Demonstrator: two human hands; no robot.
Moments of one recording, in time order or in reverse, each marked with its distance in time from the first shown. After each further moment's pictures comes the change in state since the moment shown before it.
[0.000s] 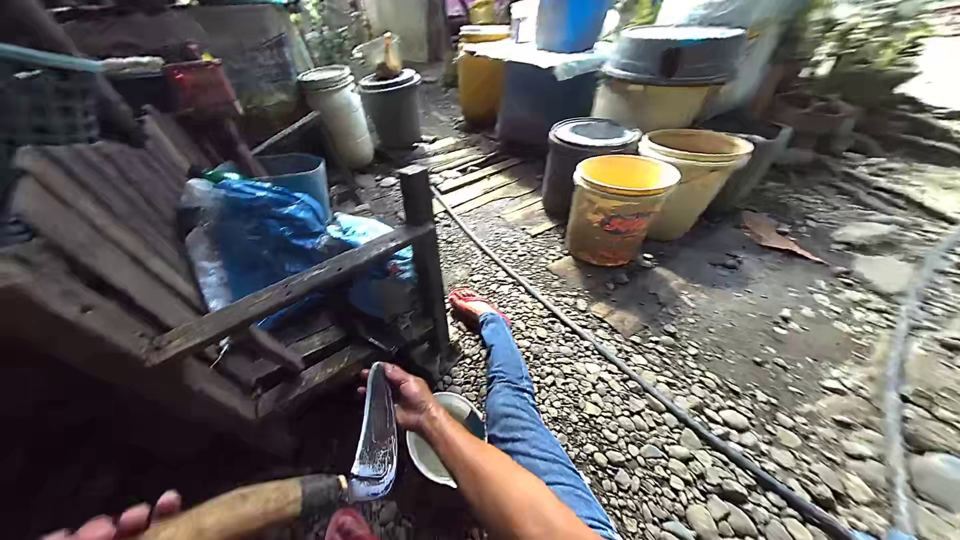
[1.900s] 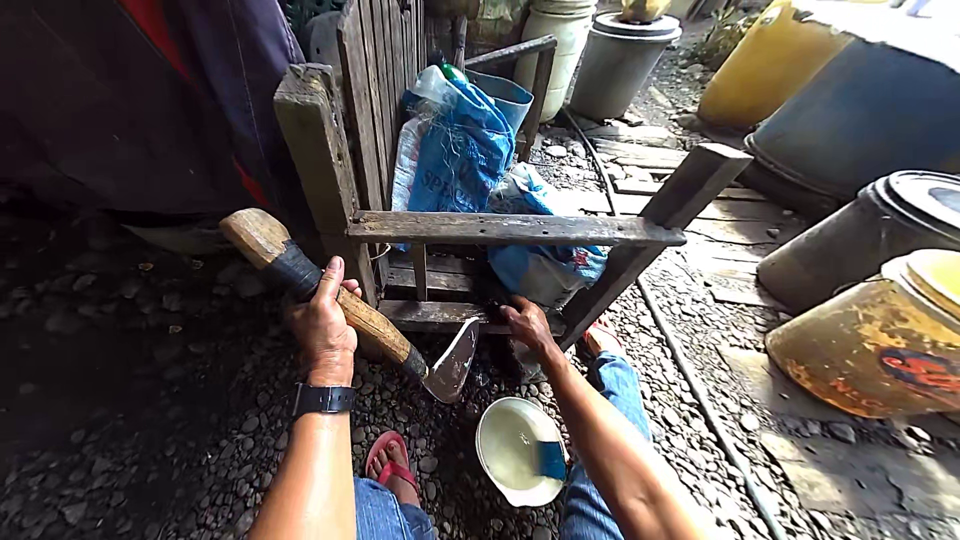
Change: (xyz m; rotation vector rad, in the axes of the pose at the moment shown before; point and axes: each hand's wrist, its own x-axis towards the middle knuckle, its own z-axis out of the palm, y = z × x) left_hand 0.103 -0.072 0.016 0.150 0.519 0.053; right_hand 0.100 -0.062 0.020 -1.827 0.136 -0.223
